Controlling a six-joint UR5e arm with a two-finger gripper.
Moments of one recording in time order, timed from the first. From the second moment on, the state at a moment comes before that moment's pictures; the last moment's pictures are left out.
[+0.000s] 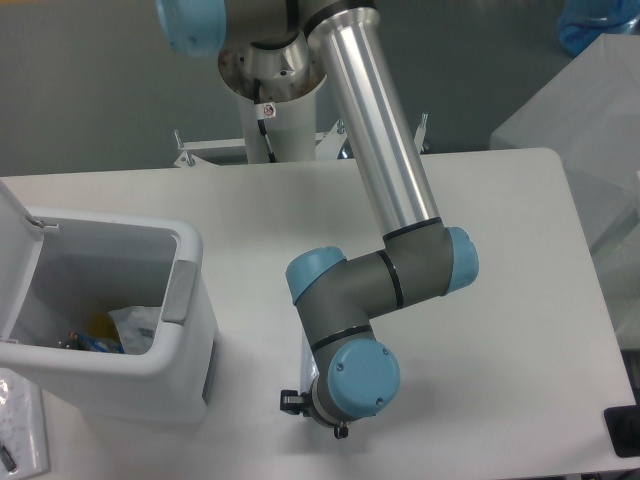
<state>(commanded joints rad) 2.34 -2.38 -1.10 -1.34 1.45 0.39</state>
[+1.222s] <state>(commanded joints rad) 2.43 -2.13 -1.03 -0.95 0.99 0.37</state>
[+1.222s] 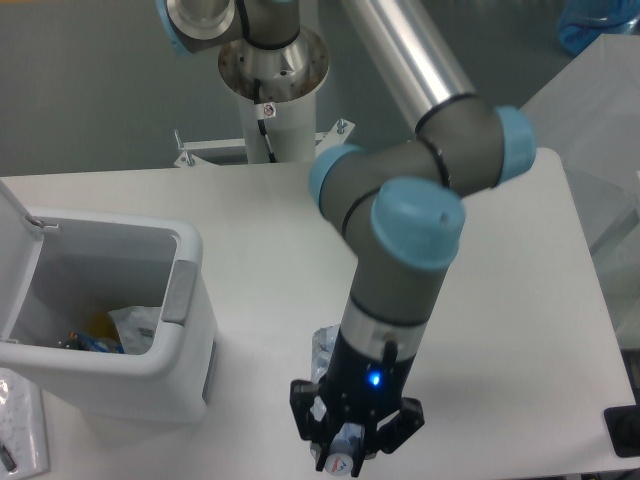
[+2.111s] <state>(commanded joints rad) 2.43 -2.01 -0.97 -0.92 0.64 0.26</state>
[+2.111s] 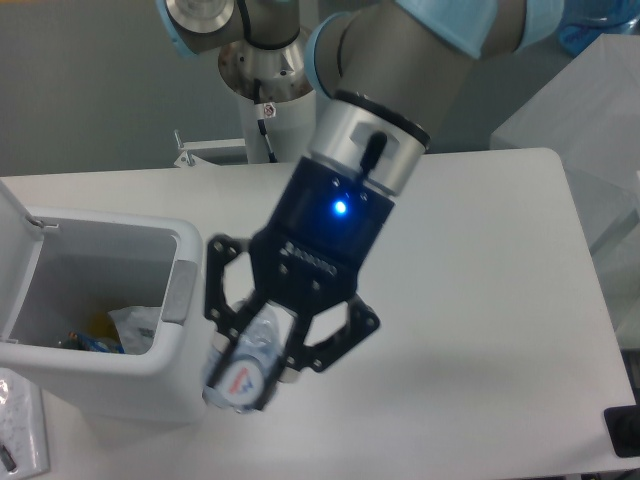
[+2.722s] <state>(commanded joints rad) 2.33 -1.93 -1.14 -0.82 0.61 0.21</state>
